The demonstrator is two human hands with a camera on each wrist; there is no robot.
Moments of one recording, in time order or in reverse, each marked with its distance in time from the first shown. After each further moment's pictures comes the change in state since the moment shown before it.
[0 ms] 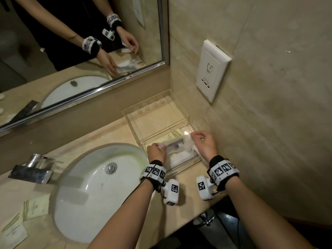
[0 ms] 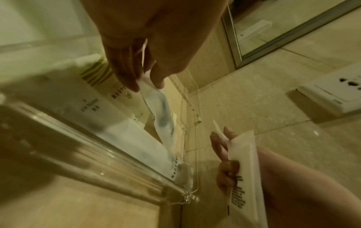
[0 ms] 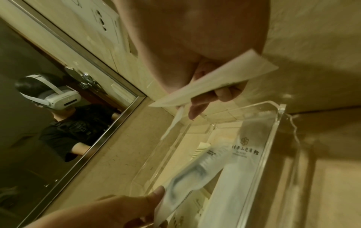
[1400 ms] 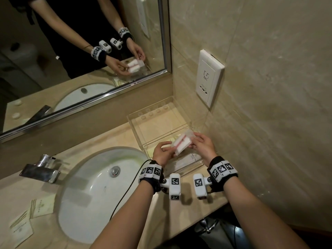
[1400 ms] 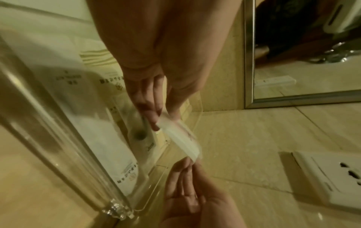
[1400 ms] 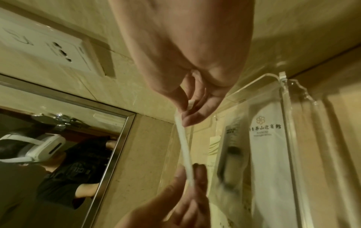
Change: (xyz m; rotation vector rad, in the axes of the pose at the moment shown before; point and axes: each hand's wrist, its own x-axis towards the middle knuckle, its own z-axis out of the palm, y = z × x) left_hand -0.015 0.012 0.003 -0.611 -0.243 0.000; right_hand 0.003 -0.014 0.003 0.466 -0.139 0.159
